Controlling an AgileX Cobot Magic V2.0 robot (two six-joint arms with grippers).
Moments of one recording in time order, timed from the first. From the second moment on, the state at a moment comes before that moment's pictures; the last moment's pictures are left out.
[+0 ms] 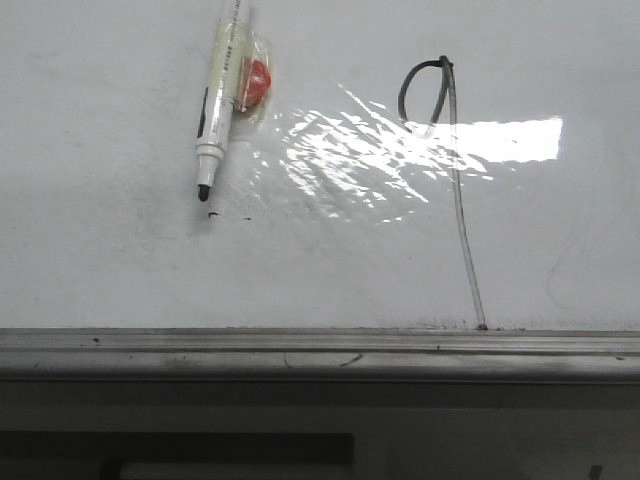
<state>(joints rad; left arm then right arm) -0.53 0.11 -0.02 -0.42 -0.19 0.63 1.18 0.24 -0.48 -0.80 0.79 0.37</state>
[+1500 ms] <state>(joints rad) -0.11 0.00 0.00 -0.04 0.34 0.02 0.97 0.24 -0.37 -0.67 0.67 0.37</state>
